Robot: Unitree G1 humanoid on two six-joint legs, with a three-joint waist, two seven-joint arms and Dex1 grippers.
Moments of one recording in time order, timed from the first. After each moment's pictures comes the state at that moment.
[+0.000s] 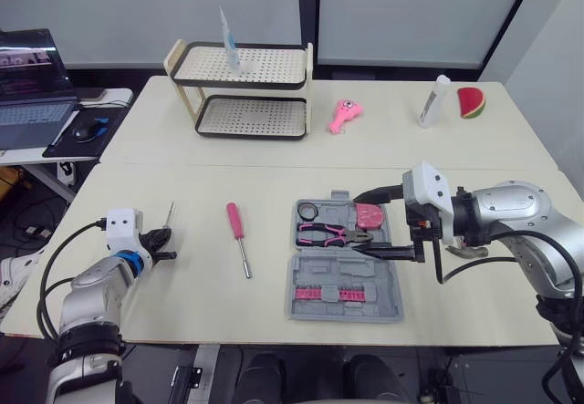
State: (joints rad) left arm -0.16 0.61 0.30 0.28 -0.31 0.36 -0.65; right arm -0.41 -0.82 0.08 -0.44 0.46 0.62 1.10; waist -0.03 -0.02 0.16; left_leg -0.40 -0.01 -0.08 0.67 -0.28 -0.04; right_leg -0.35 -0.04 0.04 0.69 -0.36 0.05
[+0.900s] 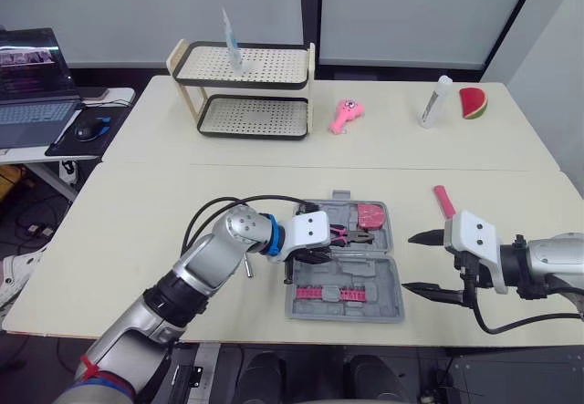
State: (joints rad) left arm -0.60 0.51 -0.57 -0.04 0.00 0.46 -1.08; right arm -0.03 -1.02 -0.09 -0.59 0.43 0.66 1.02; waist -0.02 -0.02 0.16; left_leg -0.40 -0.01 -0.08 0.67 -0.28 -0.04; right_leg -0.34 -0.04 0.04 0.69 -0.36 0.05
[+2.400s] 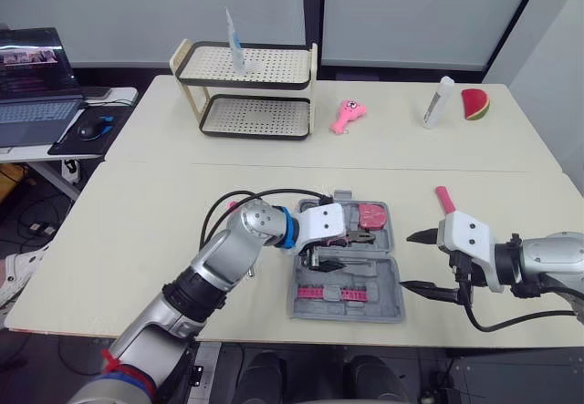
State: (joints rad) left arm -0.61 0.44 -0.50 -0.06 0.08 0.46 -1.06; right arm -0.05 -1.03 -0.06 -0.61 0.42 0.69 0.99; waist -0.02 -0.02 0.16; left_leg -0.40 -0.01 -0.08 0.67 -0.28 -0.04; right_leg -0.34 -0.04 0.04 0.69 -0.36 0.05
